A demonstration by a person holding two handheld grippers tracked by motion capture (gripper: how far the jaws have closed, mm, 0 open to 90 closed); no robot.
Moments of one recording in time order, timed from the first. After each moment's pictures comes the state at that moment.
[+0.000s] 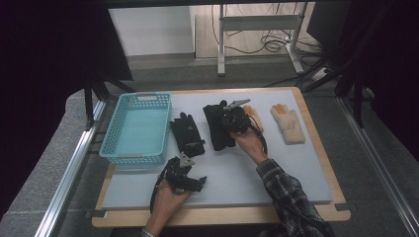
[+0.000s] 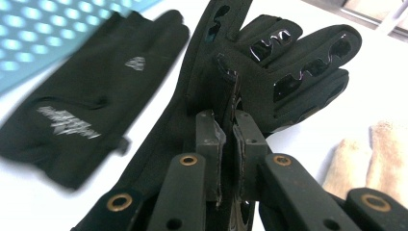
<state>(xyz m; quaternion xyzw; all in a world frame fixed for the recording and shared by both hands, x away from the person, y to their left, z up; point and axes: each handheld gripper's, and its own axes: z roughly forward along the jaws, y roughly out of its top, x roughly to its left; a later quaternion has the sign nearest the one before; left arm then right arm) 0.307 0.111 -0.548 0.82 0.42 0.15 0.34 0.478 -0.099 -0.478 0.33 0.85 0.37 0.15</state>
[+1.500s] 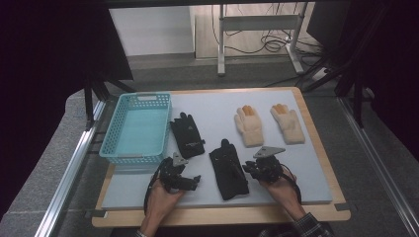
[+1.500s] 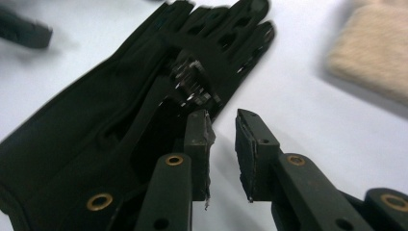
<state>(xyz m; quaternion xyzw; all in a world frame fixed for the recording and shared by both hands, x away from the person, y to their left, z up) 0.302 0.130 -0.546 0.81 0.46 0.16 0.34 0.341 -0.192 -0.518 0.32 0.86 0.37 0.13</state>
